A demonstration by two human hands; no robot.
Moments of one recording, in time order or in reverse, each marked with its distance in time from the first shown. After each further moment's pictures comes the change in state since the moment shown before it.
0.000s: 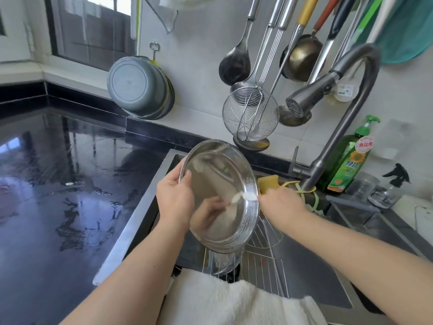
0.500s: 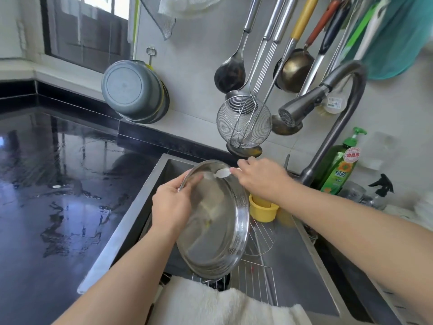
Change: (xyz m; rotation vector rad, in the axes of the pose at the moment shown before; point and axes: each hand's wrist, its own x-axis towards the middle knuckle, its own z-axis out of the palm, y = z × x) left_hand -0.004 0.004 -0.002 0.156 -0.283 -0.017; right_hand 0.050 0.026 -0.047 -0.468 0.295 -0.294
